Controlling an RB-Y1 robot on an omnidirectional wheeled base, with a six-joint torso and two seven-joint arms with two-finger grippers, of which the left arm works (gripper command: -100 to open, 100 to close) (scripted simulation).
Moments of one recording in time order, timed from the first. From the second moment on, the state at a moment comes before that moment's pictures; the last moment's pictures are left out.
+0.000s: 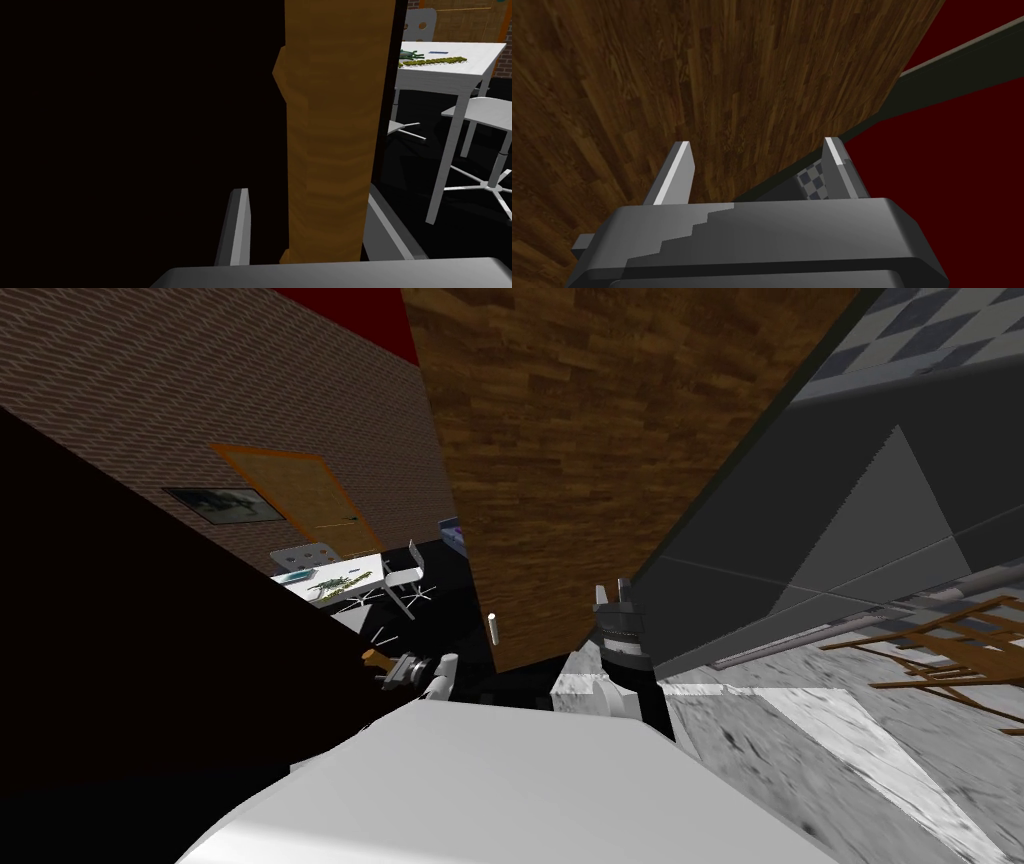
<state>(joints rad) -0.26 0.02 0.58 -0.54 1.12 -1.35 0.89</state>
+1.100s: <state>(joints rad) -0.30 0.02 0.67 -0.47 1.19 -1.47 0.91</state>
